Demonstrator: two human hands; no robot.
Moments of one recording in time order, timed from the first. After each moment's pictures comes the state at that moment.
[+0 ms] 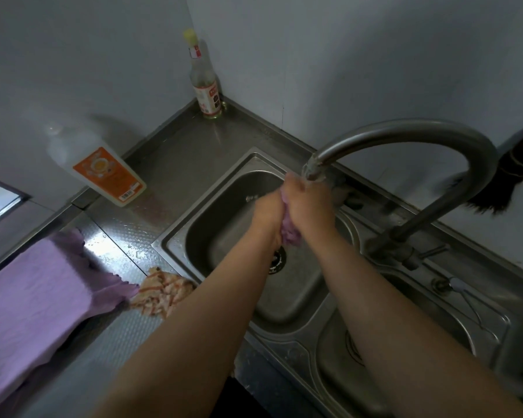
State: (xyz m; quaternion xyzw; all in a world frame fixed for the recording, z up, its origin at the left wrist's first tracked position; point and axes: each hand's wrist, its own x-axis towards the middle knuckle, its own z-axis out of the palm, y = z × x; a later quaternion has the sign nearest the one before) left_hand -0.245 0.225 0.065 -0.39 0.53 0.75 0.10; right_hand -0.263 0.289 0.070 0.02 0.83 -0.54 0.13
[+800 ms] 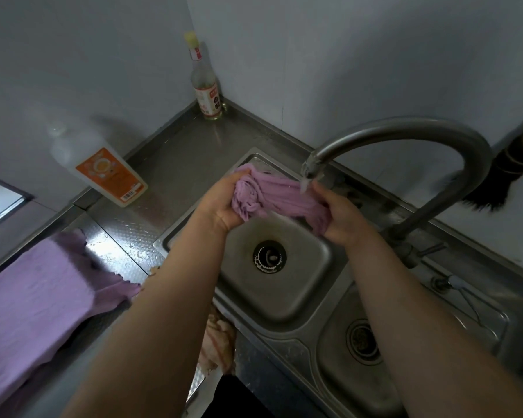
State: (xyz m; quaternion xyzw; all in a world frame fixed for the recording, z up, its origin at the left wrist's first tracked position) left_hand -0.243 0.152 0.076 -0.30 0.38 0.87 0.13; right_hand -0.287 0.343 0.038 0.12 0.51 -0.77 0.38
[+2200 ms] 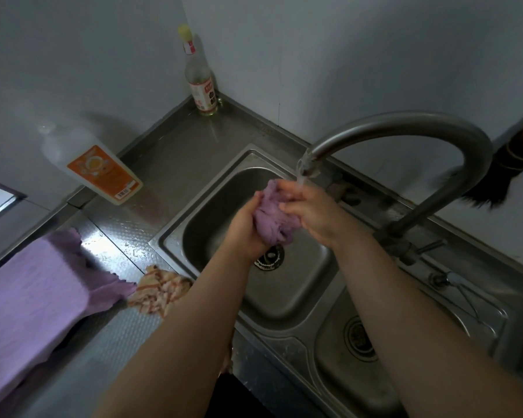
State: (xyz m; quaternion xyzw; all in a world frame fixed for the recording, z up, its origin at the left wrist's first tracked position) left_hand -0.220 0.195 0.024 -0.32 0.27 0.90 0.13; right_hand -0.279 0.321 0.041 -0.09 0.65 -0.66 0.37
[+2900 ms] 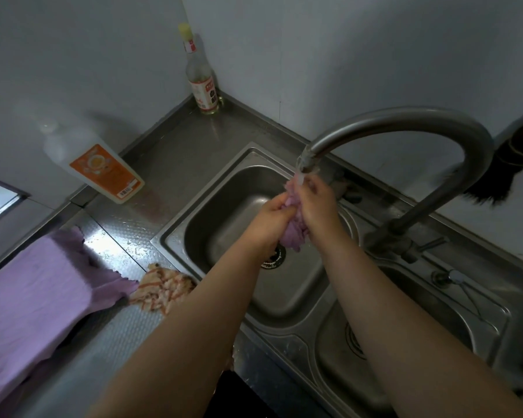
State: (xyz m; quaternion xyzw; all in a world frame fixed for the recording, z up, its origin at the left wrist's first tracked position) left_hand -0.228 0.226 0.026 -0.21 0.57 0.79 0.09; right_hand -0.266 0.309 0.042 0.03 0.73 -0.67 0.14
